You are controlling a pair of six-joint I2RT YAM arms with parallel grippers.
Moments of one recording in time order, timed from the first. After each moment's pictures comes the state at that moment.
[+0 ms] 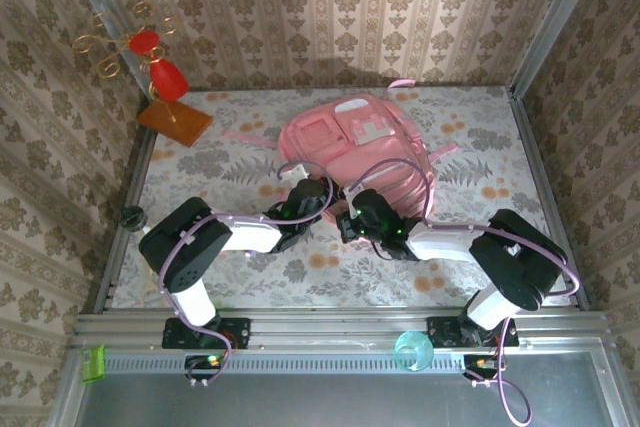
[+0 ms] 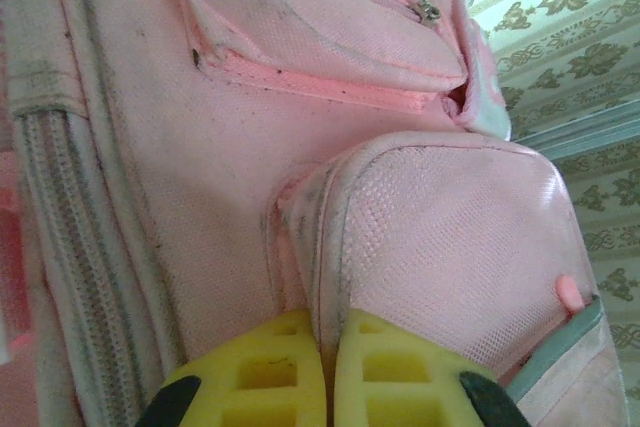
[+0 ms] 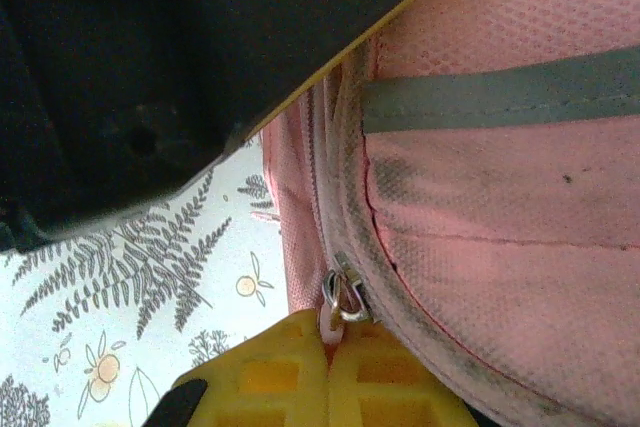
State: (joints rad) left arm -0.88 1.72 0.71 0.62 -0.29 -1.13; right arm 0.78 1.57 0.64 0.28 0.05 0.35
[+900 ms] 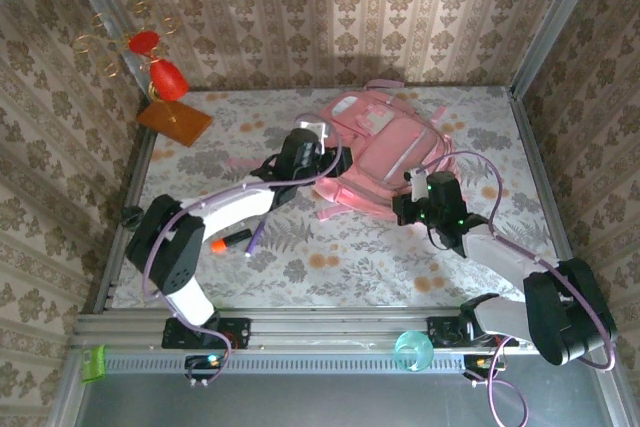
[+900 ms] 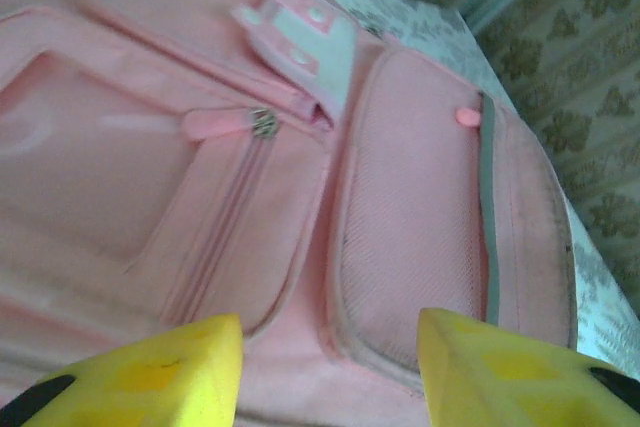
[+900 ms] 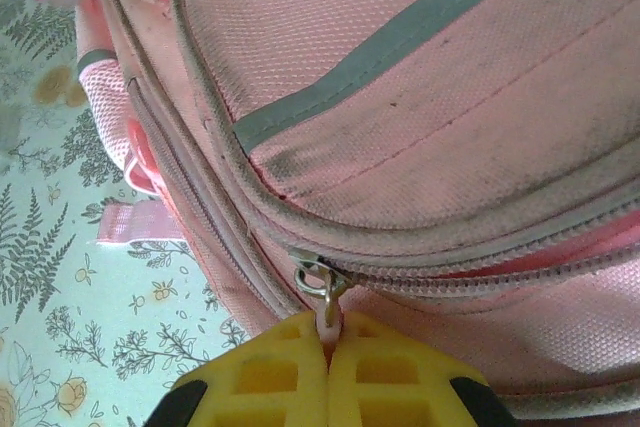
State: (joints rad) left arm -0.74 1.69 1.12 0.11 0.10 -0.56; right arm 0.30 1.21 0.49 0.07 -0.24 0.19
